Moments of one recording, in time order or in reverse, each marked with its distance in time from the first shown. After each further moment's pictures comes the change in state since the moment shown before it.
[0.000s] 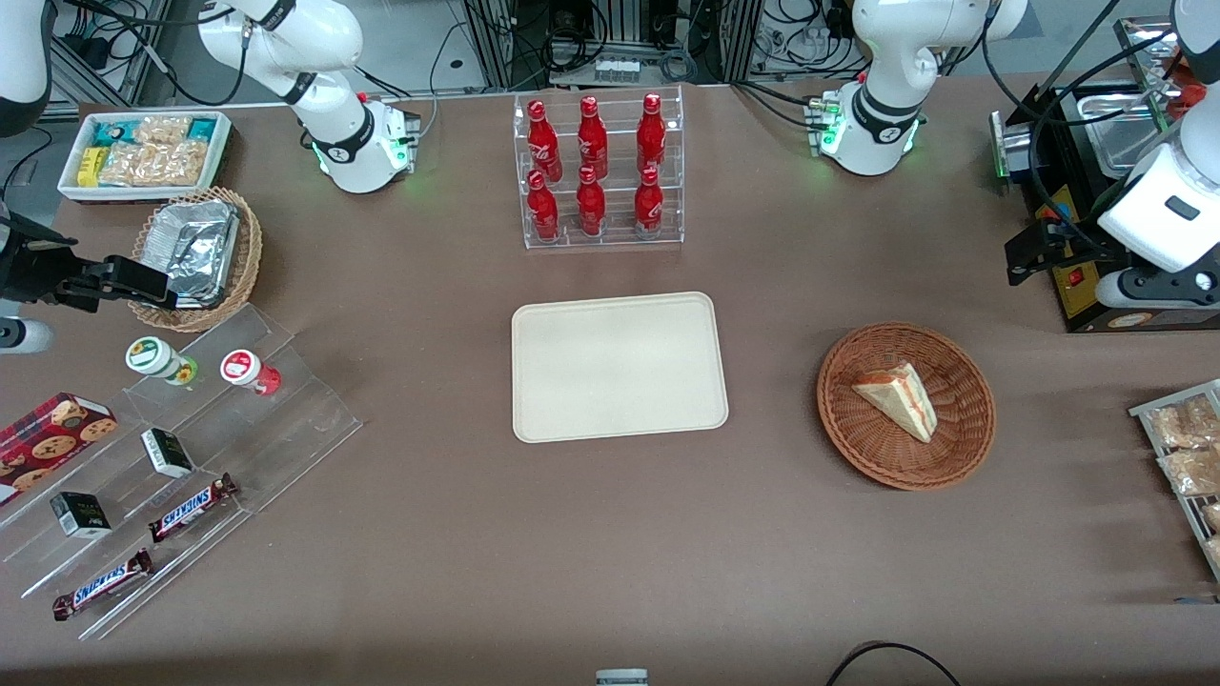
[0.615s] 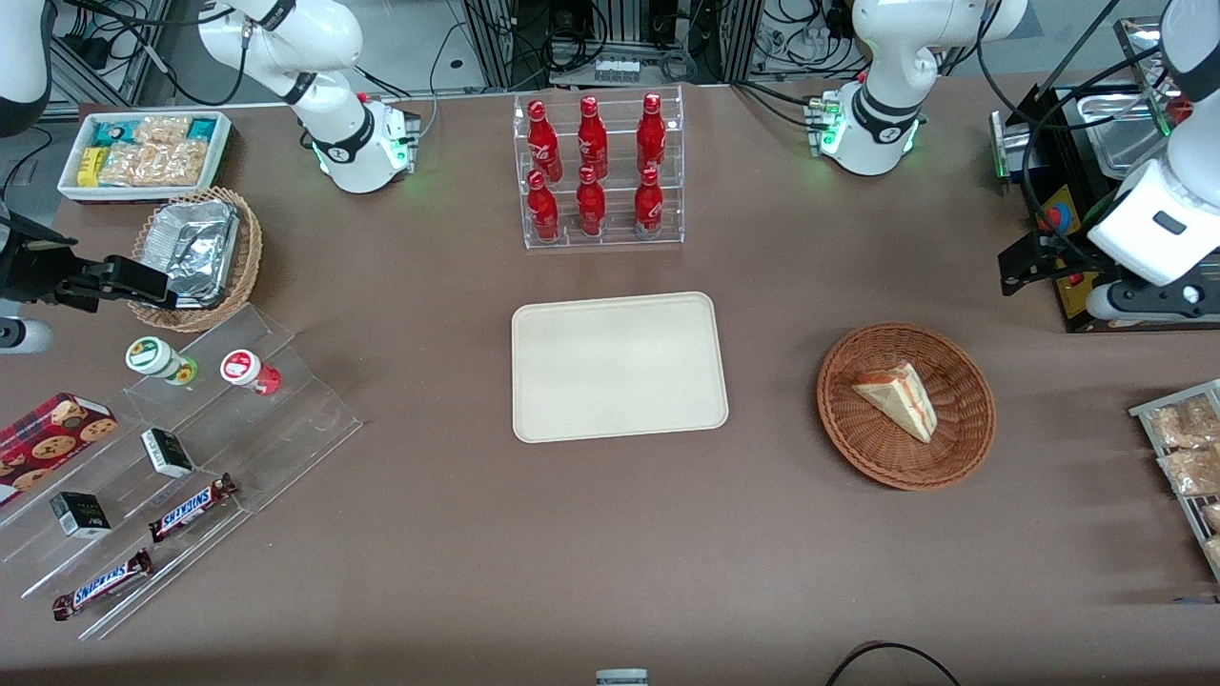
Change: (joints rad) arm -0.001 0.007 0.000 -0.046 -0.002 0.054 0.000
